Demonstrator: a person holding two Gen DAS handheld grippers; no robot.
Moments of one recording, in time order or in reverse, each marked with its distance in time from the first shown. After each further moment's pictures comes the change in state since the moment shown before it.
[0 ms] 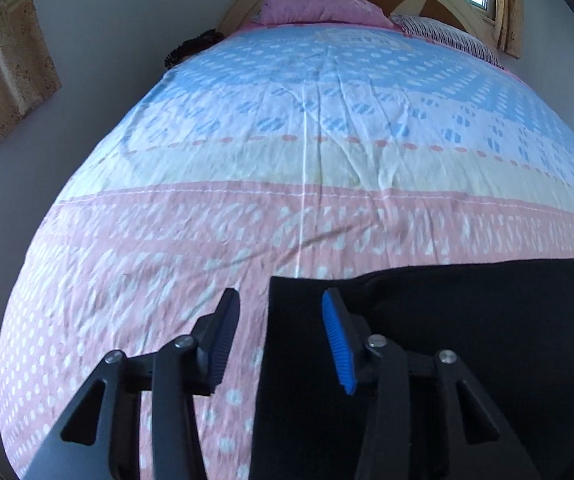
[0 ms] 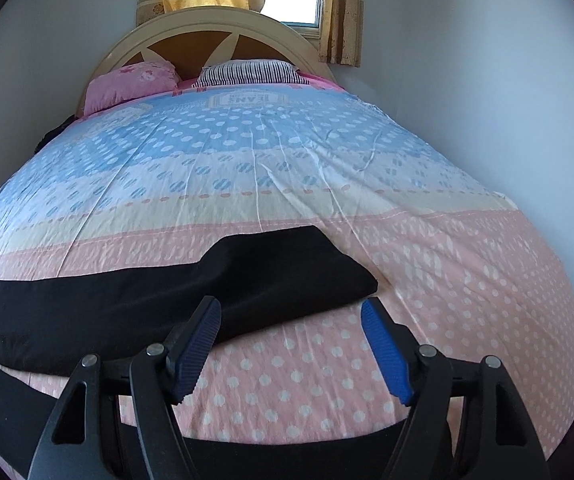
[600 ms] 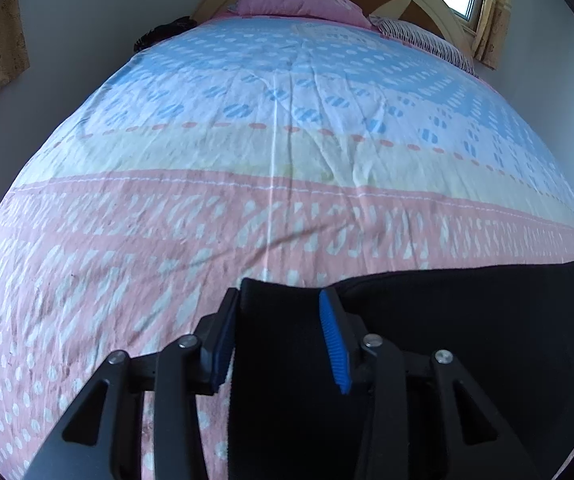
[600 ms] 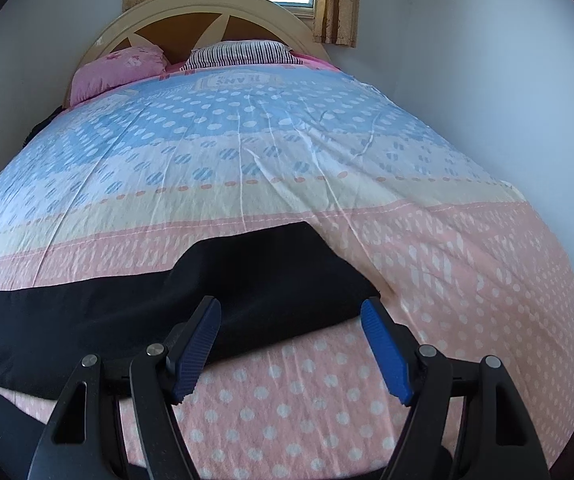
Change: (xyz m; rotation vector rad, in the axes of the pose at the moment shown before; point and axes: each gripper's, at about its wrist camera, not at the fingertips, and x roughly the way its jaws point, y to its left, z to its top) left arm 0.014 0.007 0.003 -0.013 0.020 -0.171; right arm 0.045 -0.008 0.020 0.004 0.070 -0.034
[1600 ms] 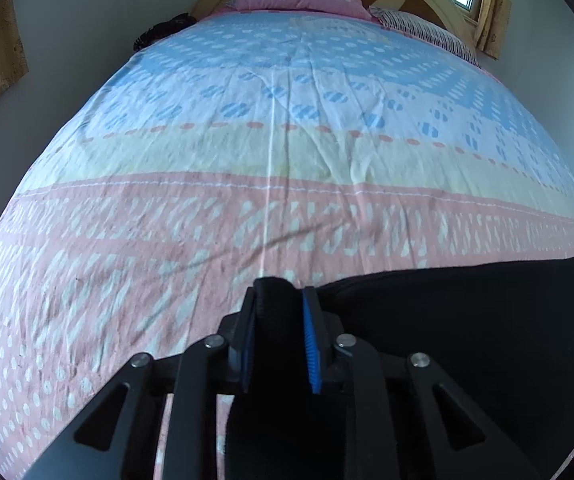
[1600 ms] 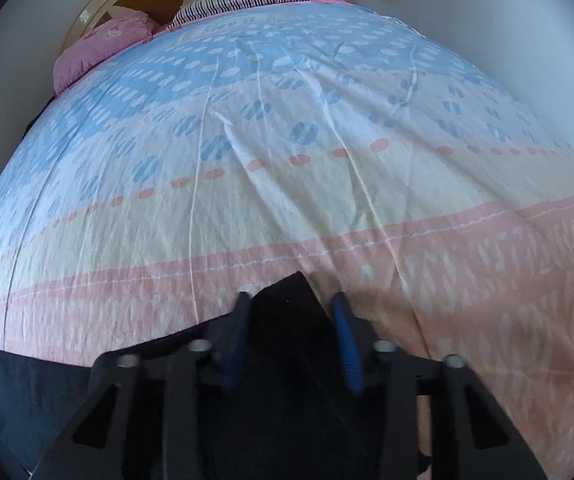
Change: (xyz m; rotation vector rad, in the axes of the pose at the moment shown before) left arm 0.001 -0.009 0.005 0.023 0.021 0.014; right arm 0.144 -0.024 0.055 0.072 0.209 0.163
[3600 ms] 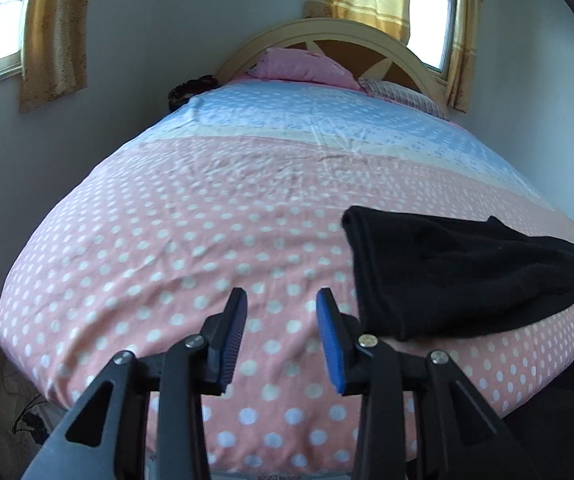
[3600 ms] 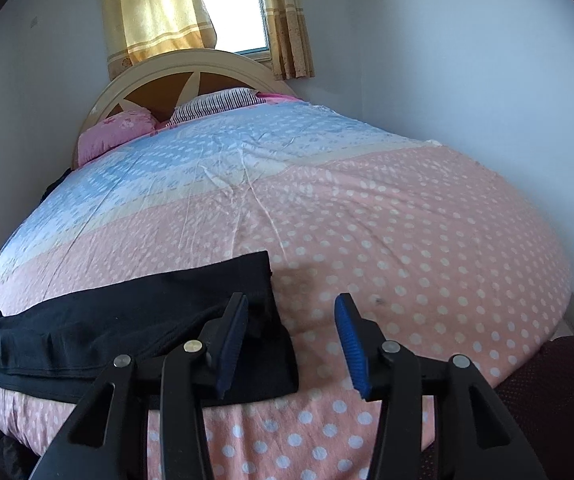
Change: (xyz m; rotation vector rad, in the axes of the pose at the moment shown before) left arm -0.158 0.098 -0.215 -0.050 -0.300 -0.035; right arm -0.245 -0.095 -0.263 0.071 -0.397 -0.062
